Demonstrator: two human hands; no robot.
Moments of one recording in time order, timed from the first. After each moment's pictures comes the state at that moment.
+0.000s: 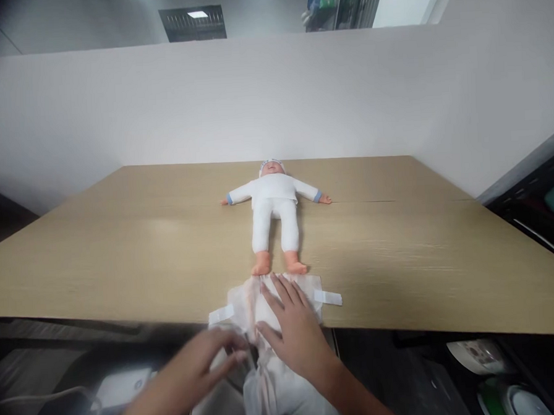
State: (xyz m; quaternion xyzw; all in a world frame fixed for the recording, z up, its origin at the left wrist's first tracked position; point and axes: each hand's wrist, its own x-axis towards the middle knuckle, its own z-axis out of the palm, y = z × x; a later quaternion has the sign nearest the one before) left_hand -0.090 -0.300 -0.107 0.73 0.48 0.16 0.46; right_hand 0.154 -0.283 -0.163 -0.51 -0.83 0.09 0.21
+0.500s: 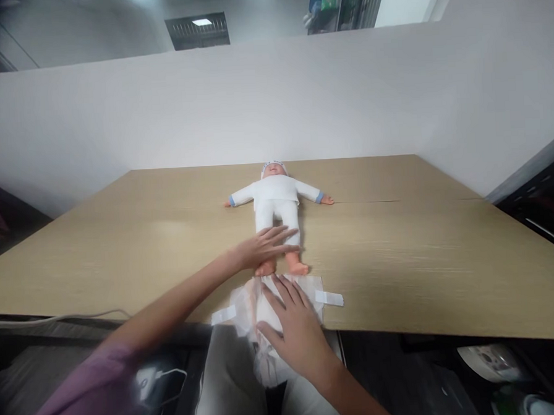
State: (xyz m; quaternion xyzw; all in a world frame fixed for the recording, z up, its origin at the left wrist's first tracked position) left_hand 0.003 -0.088 -0.114 0.98 0.15 0.00 -0.09; right_hand 0.155 -0.281 -0.169 -0.52 -0.82 0.09 0.21
